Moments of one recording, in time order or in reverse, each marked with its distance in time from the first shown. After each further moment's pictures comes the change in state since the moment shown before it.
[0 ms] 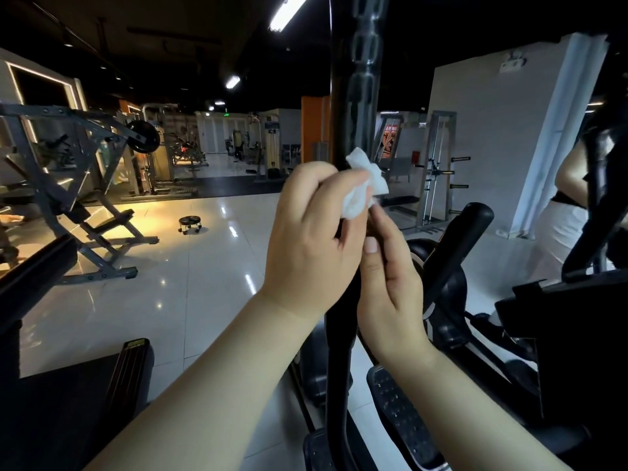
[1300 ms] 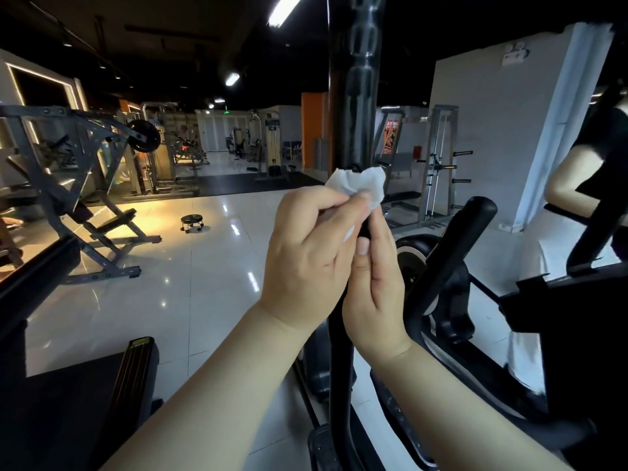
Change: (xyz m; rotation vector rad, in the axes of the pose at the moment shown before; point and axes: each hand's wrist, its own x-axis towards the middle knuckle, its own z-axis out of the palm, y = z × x) left_hand -0.021 -0.011 -0.001 -0.052 -0.002 0.117; right_hand -0.001 0.014 0.019 -0.054 0.010 -0.126
